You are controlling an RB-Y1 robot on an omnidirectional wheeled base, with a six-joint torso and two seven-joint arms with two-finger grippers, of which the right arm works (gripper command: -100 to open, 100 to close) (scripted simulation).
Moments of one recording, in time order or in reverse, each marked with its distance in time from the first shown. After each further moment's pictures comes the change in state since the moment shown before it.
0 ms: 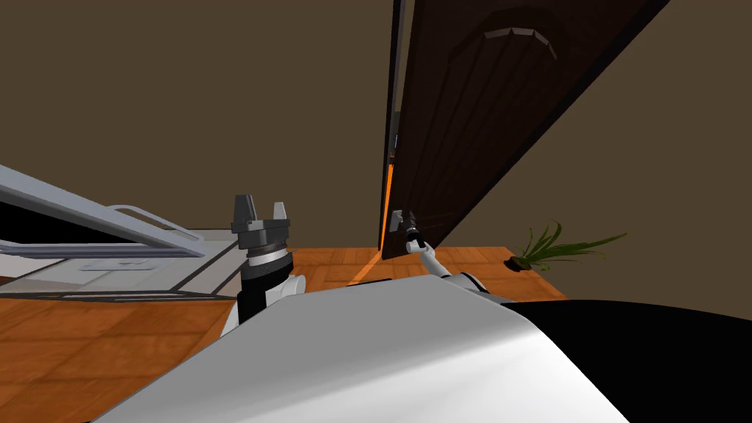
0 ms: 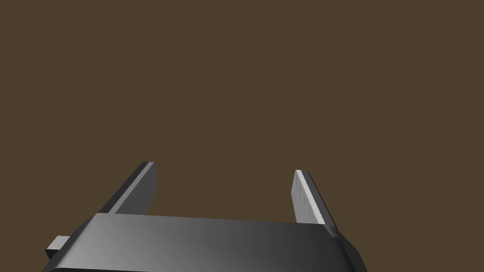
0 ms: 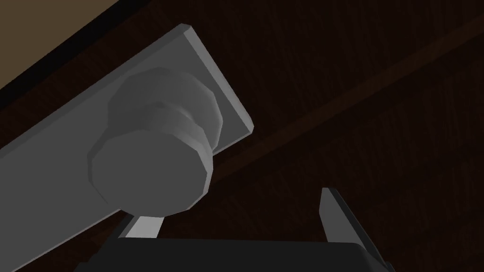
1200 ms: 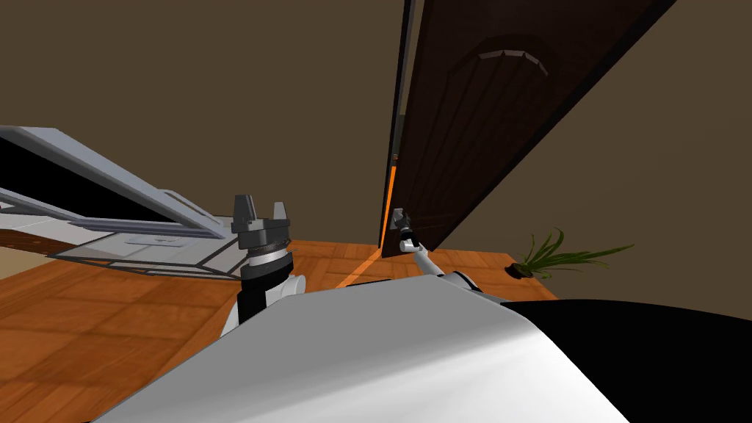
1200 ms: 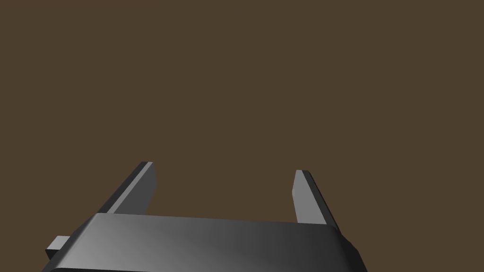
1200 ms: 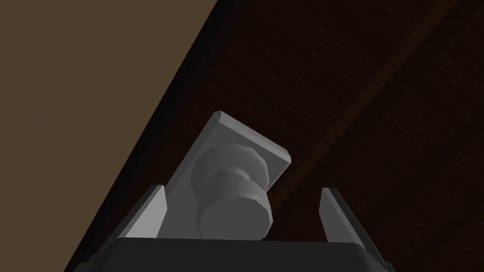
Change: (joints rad) arm -0.019 0.059 0.056 -0.022 -0.155 0.044 -0.268
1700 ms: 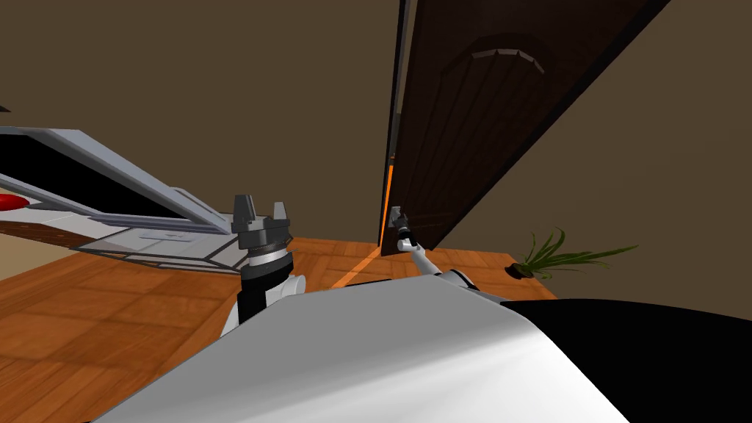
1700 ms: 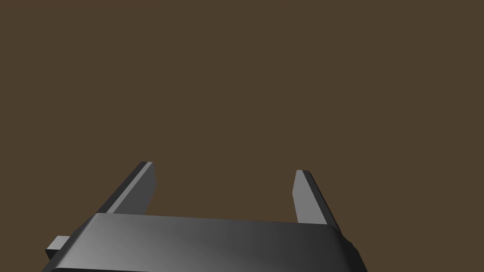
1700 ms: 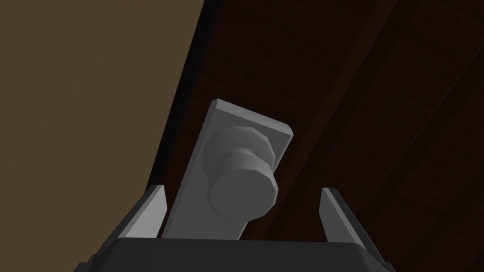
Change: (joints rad) arm -0.022 0.018 0.023 0.017 -0.070 0.010 -0.128
